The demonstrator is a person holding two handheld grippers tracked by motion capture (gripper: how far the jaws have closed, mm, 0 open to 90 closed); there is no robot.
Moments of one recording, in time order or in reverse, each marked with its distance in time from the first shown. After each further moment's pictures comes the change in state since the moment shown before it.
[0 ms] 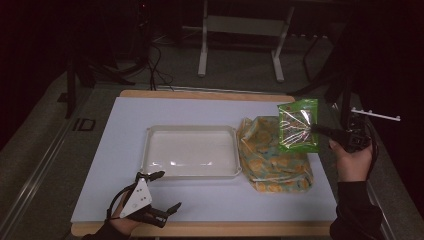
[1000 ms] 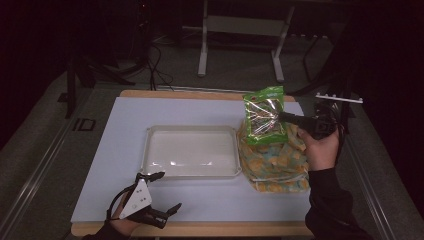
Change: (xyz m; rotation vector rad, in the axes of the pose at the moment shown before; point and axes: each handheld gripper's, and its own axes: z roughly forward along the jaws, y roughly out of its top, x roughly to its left) left arm -0.002 0.000 -0.001 -0.005 -0.003 -0.004; right arm 0.080 0.015 0.046 0.028 0.129 -0.083
